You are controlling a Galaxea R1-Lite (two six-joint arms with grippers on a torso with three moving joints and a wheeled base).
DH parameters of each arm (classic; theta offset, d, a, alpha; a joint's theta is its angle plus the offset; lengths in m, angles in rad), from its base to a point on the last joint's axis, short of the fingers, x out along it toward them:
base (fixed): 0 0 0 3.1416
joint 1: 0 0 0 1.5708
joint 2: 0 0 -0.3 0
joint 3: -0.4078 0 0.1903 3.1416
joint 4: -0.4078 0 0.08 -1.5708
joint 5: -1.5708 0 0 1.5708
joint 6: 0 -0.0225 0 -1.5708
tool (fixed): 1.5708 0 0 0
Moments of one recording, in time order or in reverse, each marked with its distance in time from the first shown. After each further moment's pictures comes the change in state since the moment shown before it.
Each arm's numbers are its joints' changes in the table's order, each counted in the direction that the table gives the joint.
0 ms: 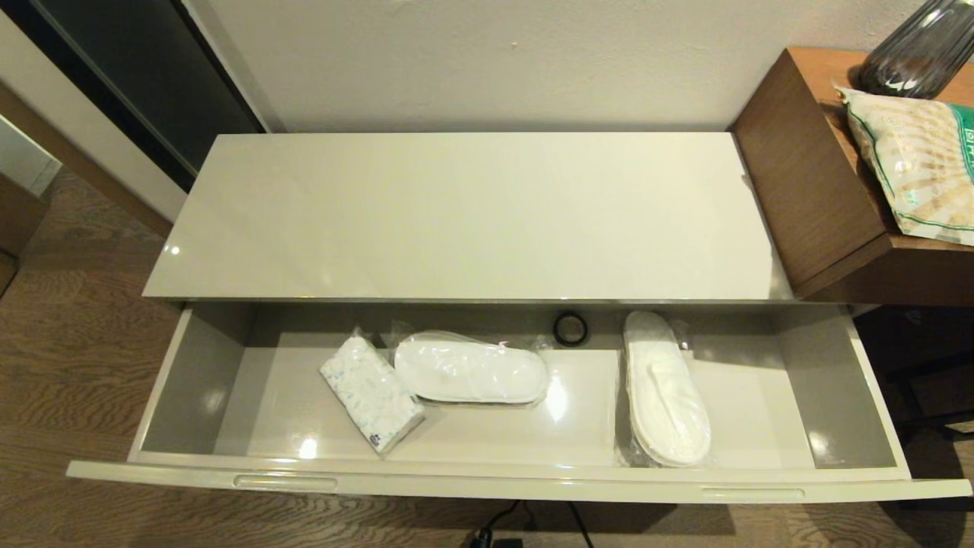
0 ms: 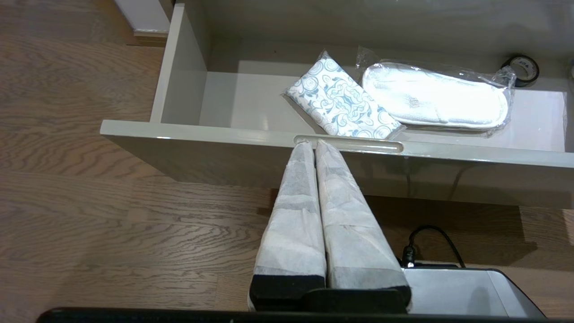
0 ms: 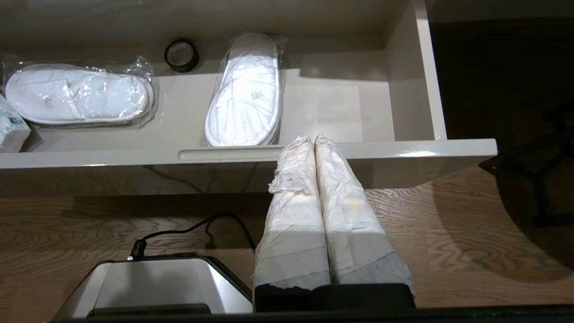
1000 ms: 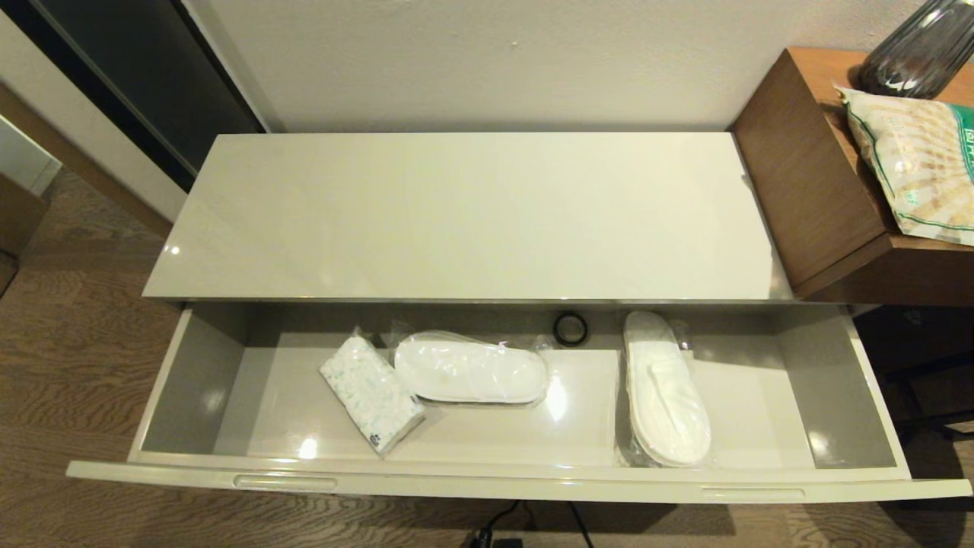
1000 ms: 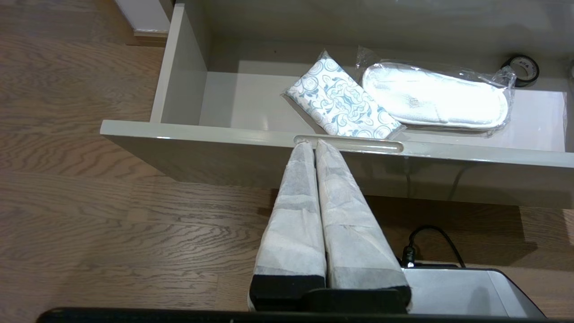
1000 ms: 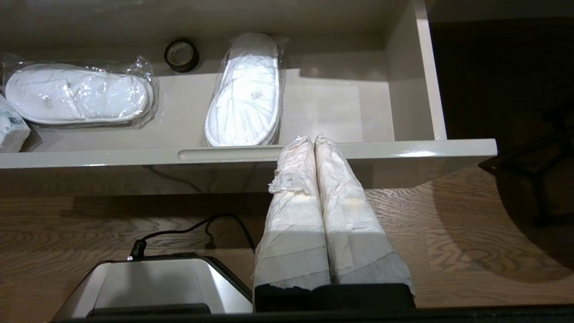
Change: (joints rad) left arm 0.000 0.000 0.000 0.000 0.000 0.000; right arm 0.000 0.000 0.000 0.002 0.000 -0.001
